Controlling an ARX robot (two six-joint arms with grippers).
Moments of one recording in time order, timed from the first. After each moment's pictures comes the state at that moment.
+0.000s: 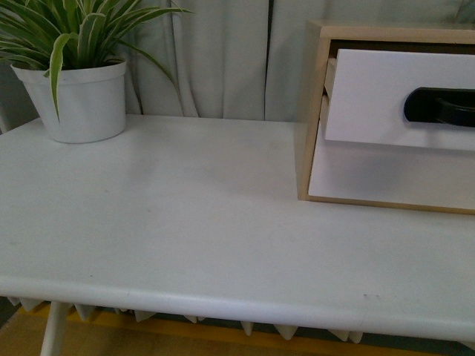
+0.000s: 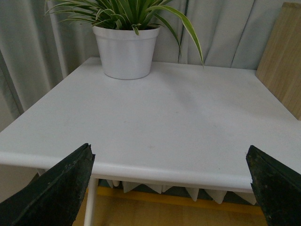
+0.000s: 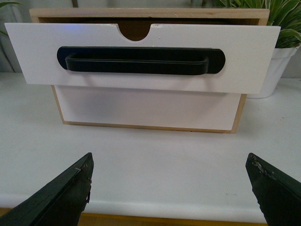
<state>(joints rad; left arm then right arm) 0.00 0.00 0.01 0.00 0.00 0.00 0.00 0.00 0.01 0.00 0.00 -0.01</state>
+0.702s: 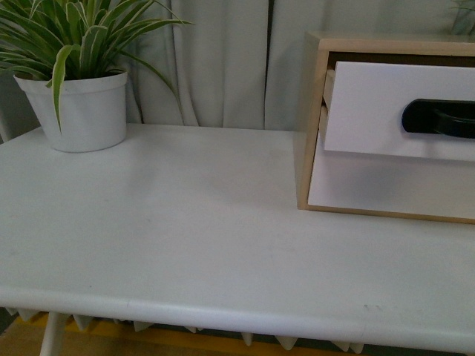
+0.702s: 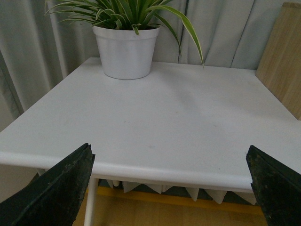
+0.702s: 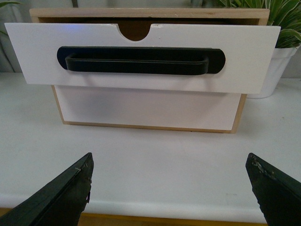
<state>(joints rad) 0.00 0.00 0.01 0.00 0.00 0.00 0.00 0.00 0.01 0.00 0.00 -0.01</state>
